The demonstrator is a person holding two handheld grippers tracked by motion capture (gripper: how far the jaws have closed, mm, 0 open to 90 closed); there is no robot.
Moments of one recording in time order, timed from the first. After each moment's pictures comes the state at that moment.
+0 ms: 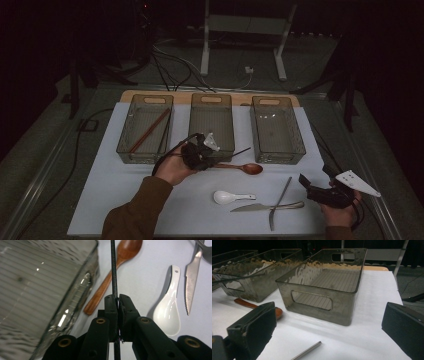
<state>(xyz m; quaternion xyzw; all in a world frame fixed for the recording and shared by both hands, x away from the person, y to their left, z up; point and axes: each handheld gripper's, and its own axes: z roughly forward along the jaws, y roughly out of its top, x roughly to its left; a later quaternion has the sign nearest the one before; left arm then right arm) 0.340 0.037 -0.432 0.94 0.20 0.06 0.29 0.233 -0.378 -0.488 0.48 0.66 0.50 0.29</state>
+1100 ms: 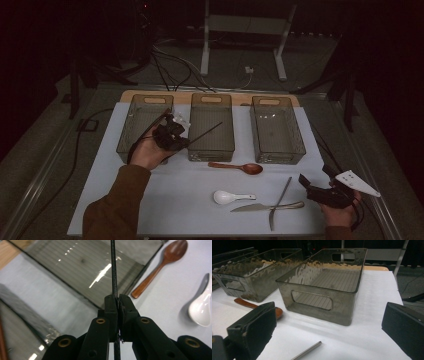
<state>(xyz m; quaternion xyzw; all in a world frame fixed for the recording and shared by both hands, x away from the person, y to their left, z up) 0.372 0.108 -0.405 0.91 0.30 0.10 0.28 0.233 -0.378 -0.488 0.48 0.66 0.50 0.29</state>
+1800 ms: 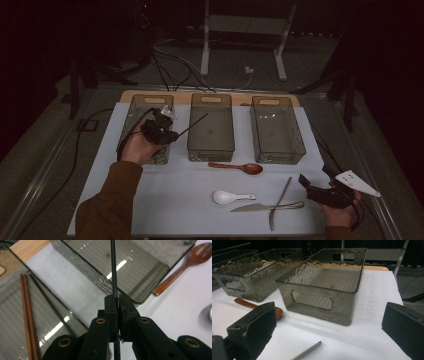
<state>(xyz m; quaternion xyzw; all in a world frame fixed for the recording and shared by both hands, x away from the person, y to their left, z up) 0.383 0.137 -0.400 0.89 0.35 0.12 0.28 0.233 -0.377 -0.488 0.48 0.66 0.50 0.29</state>
